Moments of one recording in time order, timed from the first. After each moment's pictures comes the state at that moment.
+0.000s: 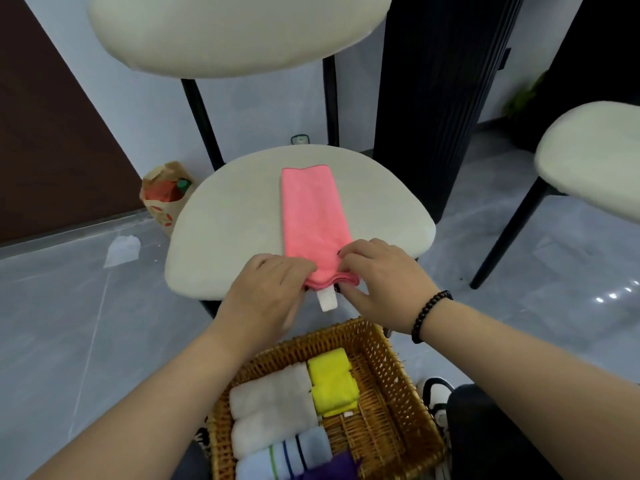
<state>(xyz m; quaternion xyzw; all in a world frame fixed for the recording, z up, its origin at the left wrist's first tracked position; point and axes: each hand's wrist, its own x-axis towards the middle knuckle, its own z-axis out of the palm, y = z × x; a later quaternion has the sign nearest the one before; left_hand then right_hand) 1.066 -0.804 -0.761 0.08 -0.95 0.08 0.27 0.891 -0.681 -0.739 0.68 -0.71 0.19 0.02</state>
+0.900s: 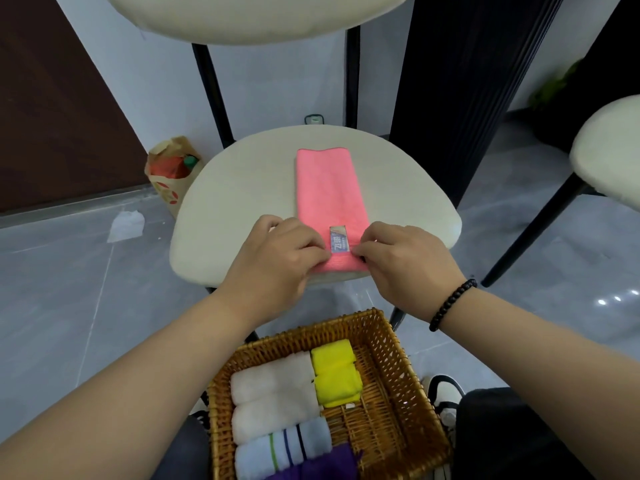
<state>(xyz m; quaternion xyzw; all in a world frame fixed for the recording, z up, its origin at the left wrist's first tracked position) 1.056 -0.824 -0.737 0.11 -0.96 0.04 0.24 0.883 -0.699 -0.735 0.70 -0.69 0.16 0.10</state>
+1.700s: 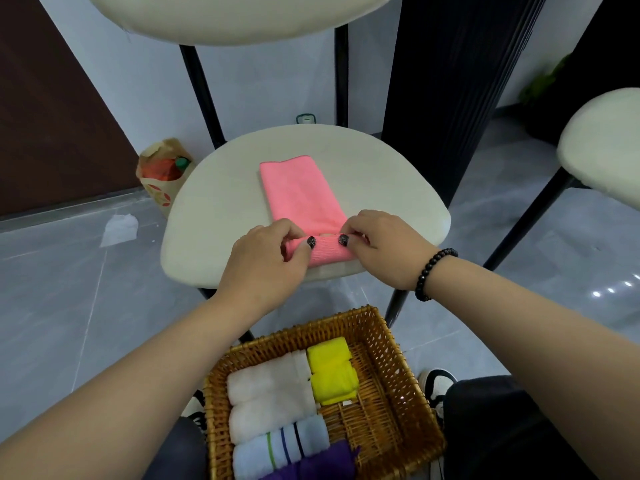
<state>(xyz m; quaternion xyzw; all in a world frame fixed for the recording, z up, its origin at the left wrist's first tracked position) 1.044 -0.808 -0.734 0.36 -0.87 -0.22 0.25 0.876 -0.719 -0.719 0.62 -0.75 0.21 -0.13</state>
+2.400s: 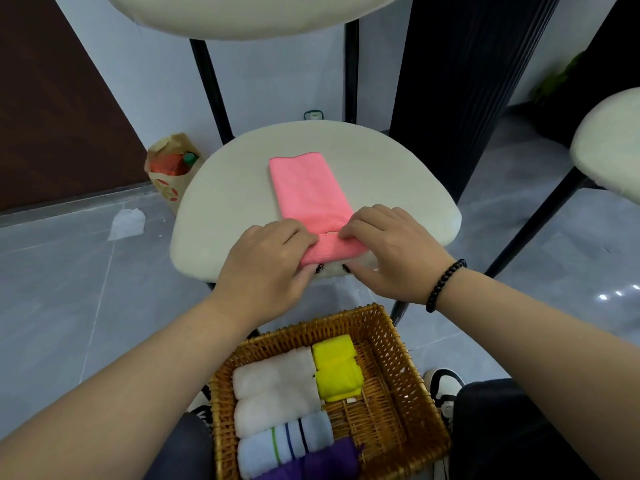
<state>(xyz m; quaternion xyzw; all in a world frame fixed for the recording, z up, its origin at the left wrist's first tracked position) 1.065 -0.815 -0.739 0.19 -0.96 0.02 0.21 0.875 -0.711 -0.737 0.74 -0.64 0.17 0.08</state>
